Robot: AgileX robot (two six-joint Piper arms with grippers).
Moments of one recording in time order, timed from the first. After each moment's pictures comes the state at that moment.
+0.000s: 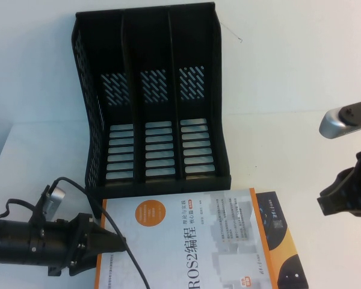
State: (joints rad) right arm 0.38 1.29 -0.91 0.24 0.74 -0.17; left arm 0.06 1.87 -0.67 -1.40 1.05 1.04
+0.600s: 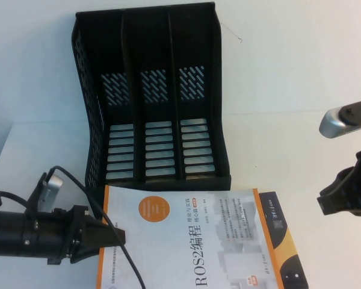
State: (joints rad) right arm 0.38 1.29 -0.91 0.24 0.74 -0.17; left arm 0.06 1.79 -0.67 -1.38 1.12 1.04
